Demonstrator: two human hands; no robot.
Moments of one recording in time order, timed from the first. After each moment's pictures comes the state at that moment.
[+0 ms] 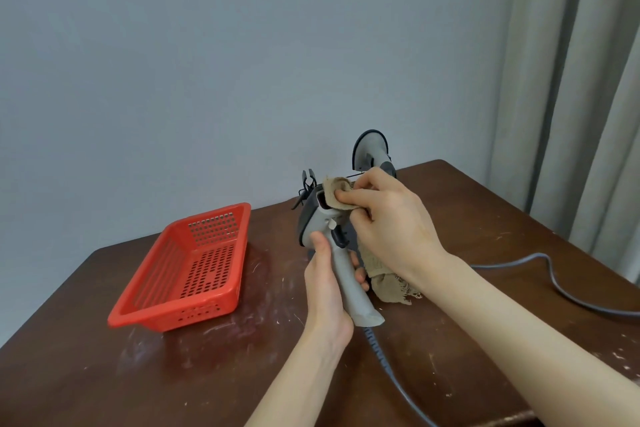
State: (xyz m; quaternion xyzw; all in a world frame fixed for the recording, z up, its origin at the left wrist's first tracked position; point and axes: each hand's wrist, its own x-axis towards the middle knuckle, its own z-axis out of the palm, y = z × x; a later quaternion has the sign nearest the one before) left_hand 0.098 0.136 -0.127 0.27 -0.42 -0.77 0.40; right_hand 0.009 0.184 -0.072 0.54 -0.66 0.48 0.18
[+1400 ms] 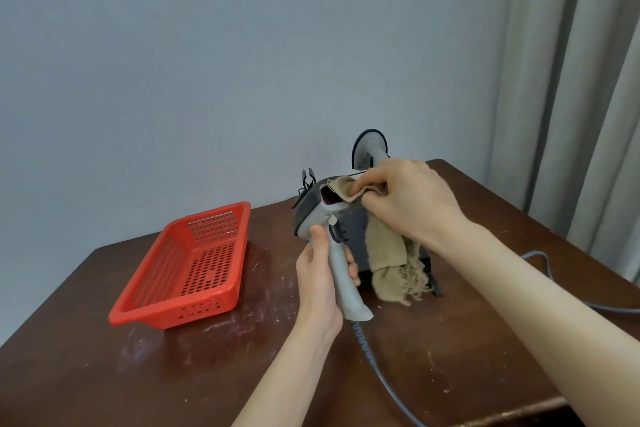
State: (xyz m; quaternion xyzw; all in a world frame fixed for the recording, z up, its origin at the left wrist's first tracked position) left_hand 0.103 0.131 -0.118 0.28 -0.48 -0.72 0.42; right_hand -0.003 0.203 -0.036 0.52 -0.76 0.39 0.08
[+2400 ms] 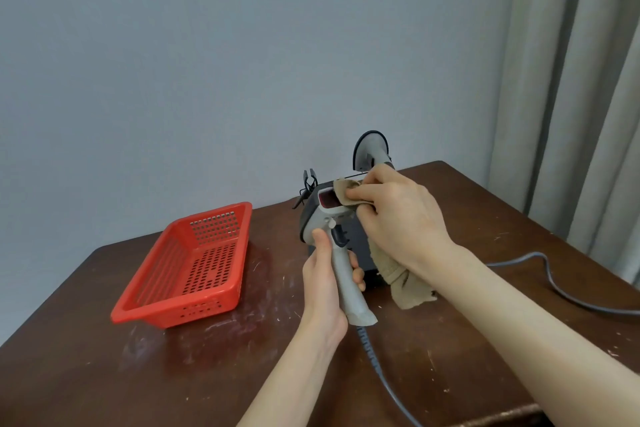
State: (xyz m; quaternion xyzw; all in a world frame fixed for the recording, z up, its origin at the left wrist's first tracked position) left_hand 0.103 0.132 -0.123 0.27 -0.45 -0.76 0.38; right_hand 0.008 0.198 -0.056 0.54 -0.73 0.39 0.15
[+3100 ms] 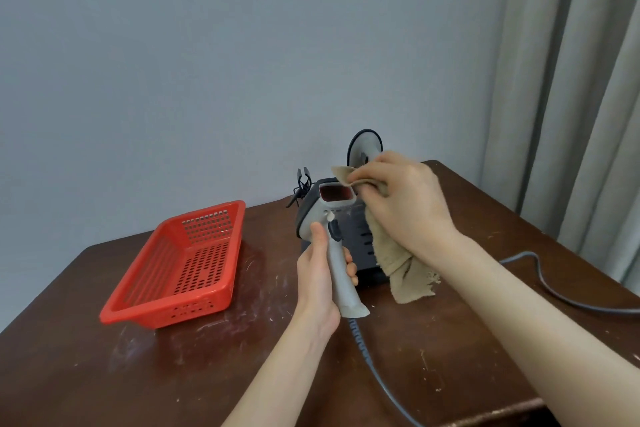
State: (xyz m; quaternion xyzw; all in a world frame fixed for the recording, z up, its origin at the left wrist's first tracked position) left_hand 0.098 0.125 -0.123 0.29 -0.47 -0.75 0.37; right_hand -0.008 0.197 -0.052 0.51 -0.68 0.50 0.18
